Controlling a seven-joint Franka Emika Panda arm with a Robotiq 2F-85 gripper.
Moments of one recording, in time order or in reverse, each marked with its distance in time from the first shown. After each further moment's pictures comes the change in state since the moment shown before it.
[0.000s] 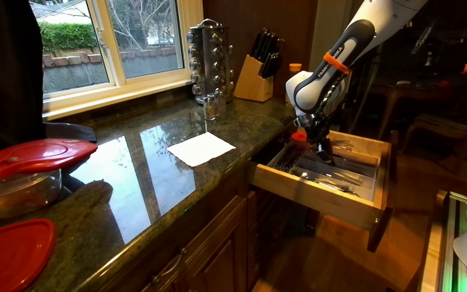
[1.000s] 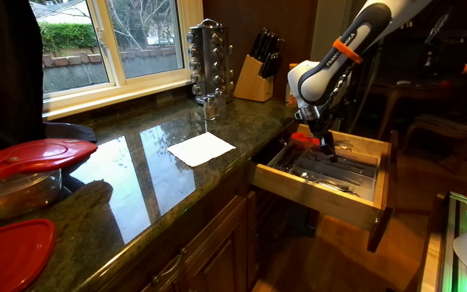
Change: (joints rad) arm 0.017 -0.114 0.008 -0.067 -0.023 -0.014 0.002
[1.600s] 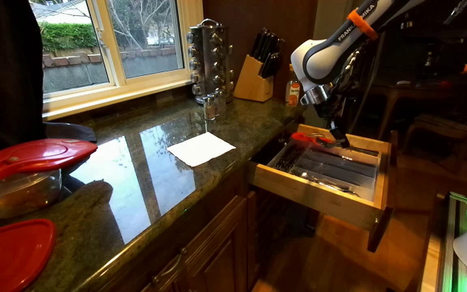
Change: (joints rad) arm 0.008 -0.153 0.005 -0.016 -0.023 -0.196 0.001
